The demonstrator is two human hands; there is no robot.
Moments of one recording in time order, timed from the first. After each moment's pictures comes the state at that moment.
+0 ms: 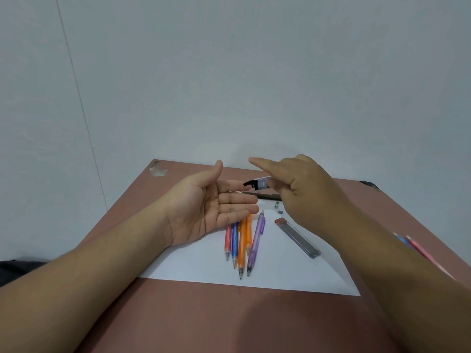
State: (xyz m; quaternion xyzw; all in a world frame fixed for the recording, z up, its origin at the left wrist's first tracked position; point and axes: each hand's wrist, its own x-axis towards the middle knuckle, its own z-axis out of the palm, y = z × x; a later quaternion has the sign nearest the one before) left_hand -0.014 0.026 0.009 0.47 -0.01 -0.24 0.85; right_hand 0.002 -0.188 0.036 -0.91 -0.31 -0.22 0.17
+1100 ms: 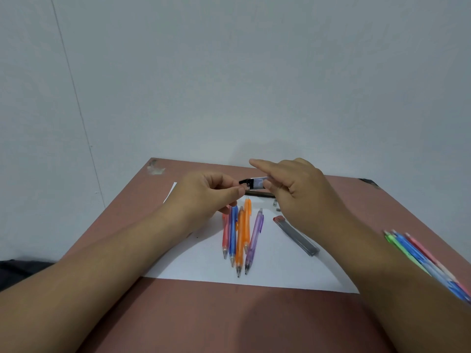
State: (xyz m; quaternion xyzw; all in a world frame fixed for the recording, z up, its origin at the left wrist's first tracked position) left_hand -0.007 0.015 -0.004 0.80 -0.06 0.08 0.59; right_hand -0.001 -0.186 0.025 -0.92 -0.28 -0.21 0.18
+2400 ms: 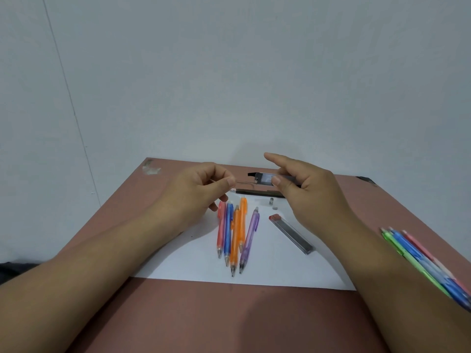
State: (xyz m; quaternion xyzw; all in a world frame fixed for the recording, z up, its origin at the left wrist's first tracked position) left_hand -0.002 0.021 -0.007 0.81 -0.10 0.12 0.56; right_hand -0.005 -0.202 0.018 -0.88 -0.19 -0.18 0.40
